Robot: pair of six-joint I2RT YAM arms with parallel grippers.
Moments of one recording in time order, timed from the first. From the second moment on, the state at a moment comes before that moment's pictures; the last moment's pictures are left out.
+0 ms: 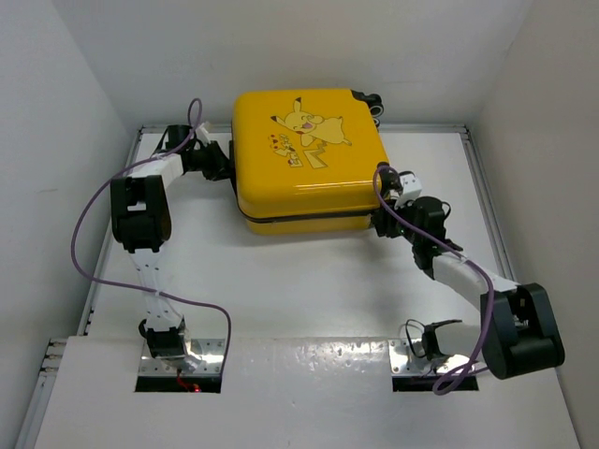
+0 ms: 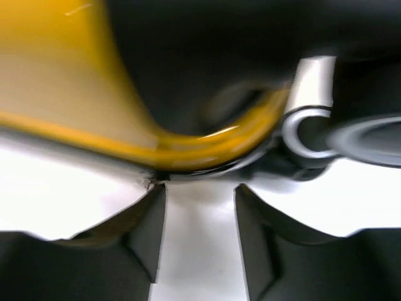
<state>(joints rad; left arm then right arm) 0.09 2.19 1.64 -0.29 0.71 -0.39 0.17 1.25 0.43 0.39 -0.18 0.04</state>
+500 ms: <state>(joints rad) 0.09 2.19 1.64 -0.29 0.72 -0.39 0.19 1.26 0.43 0.34 -0.35 0.05</state>
